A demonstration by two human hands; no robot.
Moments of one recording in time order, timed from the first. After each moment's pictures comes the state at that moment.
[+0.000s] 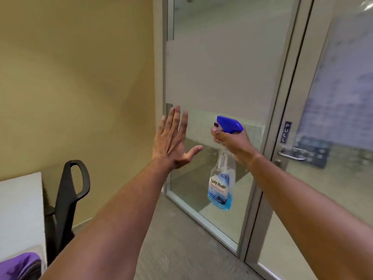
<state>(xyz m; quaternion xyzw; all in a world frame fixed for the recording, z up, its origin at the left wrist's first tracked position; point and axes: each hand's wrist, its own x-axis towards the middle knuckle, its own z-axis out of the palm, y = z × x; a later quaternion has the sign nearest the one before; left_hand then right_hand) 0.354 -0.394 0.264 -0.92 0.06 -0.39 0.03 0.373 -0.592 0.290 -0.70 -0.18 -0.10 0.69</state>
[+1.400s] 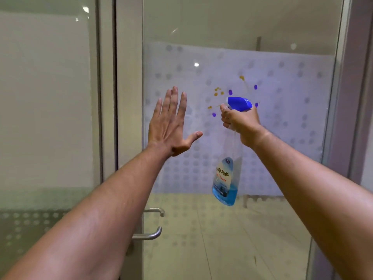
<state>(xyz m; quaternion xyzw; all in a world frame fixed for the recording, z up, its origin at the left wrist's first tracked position) 0.708 -0.932 0.426 -0.75 0.38 -0.52 -0.13 0.595 -1.111 0.461 -0.64 0.13 -0.51 0.57</state>
